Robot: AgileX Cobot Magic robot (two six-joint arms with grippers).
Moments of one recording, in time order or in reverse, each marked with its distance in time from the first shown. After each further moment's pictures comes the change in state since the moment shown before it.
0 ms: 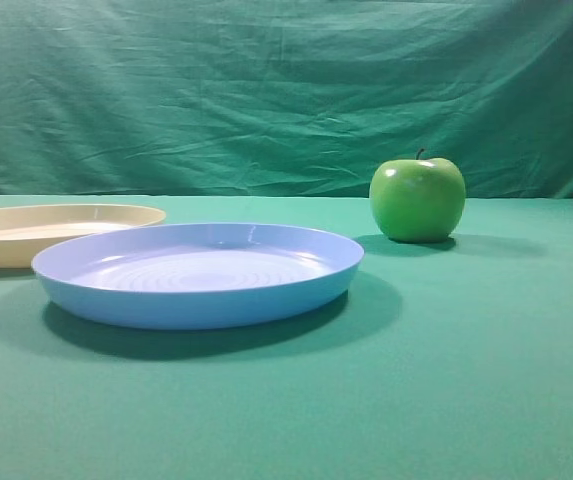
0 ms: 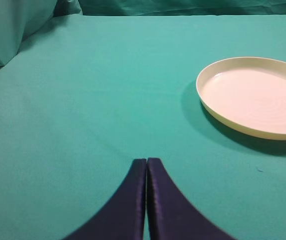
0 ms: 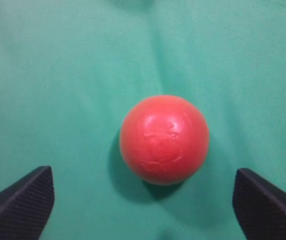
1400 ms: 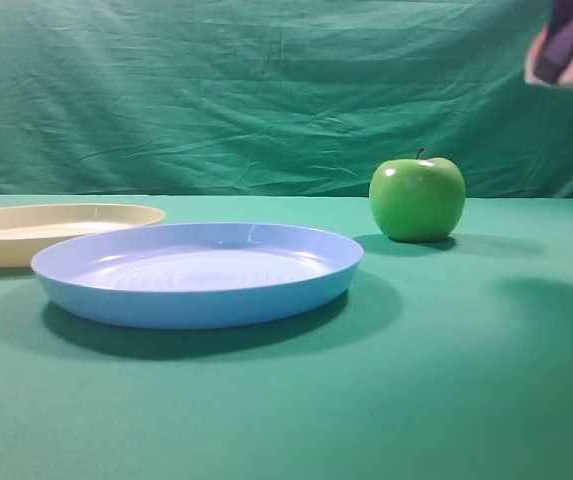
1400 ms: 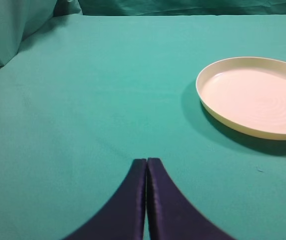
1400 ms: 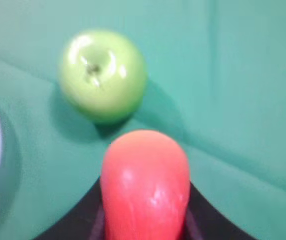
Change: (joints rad) left arm 0.000 0.000 0.000 0.000 0.000 0.000; right arm 0.335 0.316 -0.851 0.070 0.261 -0.013
